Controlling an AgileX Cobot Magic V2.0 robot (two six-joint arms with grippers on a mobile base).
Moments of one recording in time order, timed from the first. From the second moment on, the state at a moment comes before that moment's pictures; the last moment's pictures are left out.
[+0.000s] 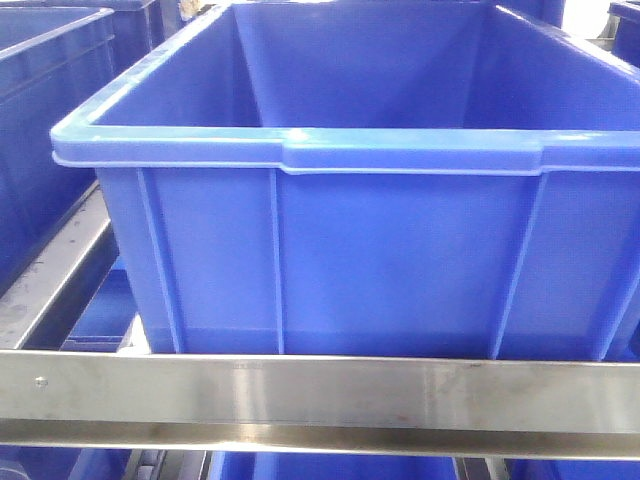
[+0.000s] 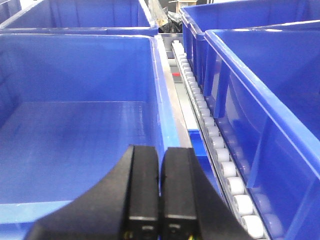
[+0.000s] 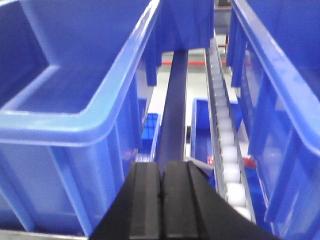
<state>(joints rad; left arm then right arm) -0.17 0.33 -0.20 -0.28 -0.02 0.30 0.03 -0.01 0.03 0.03 0.09 0.04</state>
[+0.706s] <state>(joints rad) -0.17 0.33 -0.20 -0.28 -0.02 0.30 0.03 -0.01 0.03 0.03 0.09 0.05</state>
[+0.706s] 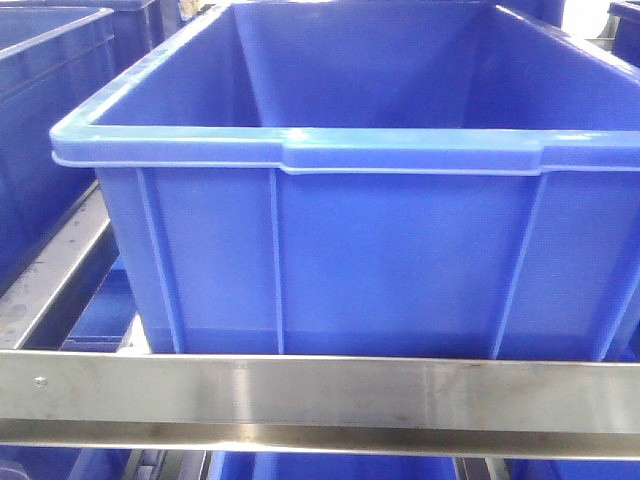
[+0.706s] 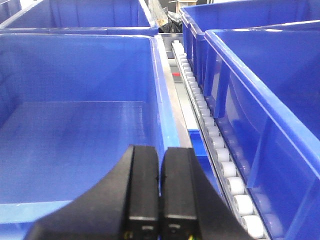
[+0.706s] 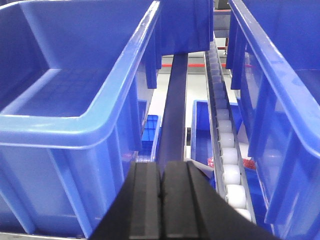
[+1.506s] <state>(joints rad) -0.04 0.01 0.01 -0.19 -0.02 0.30 0.03 -0.01 0.03 0.03 0.09 0.05</state>
